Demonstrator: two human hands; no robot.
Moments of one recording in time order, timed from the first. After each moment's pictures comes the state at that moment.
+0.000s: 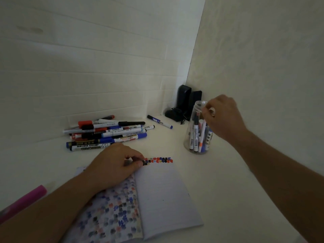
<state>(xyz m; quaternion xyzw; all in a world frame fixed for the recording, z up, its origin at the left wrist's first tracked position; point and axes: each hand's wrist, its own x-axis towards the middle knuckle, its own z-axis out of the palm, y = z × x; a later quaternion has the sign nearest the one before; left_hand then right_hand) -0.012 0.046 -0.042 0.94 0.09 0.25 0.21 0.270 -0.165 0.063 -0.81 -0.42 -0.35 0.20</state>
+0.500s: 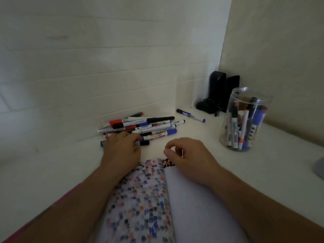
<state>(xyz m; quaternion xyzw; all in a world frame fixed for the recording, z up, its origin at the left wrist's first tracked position) -0.014 0.105 -0.060 0.90 0.34 0.29 0.04 0.133 -0.082 -0.036 -0.78 -0.54 0.03 0.31</state>
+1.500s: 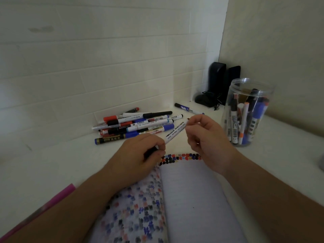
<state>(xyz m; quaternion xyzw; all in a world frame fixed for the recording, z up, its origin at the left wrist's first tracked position) -0.016 0.046 -0.031 0.94 0.04 0.30 0.17 0.164 -0.093 -0.018 -0.57 -0.32 0.29 0.70</state>
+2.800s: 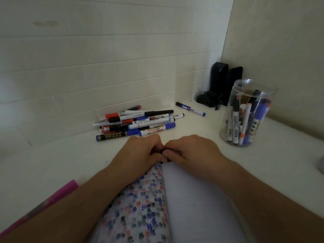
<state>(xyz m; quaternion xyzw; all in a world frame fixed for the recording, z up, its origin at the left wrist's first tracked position) -0.004 0.054 -0.041 0.95 0.14 0.25 0.15 0.145 -0.085 -0.027 -0.77 -0.62 -0.02 0.13</state>
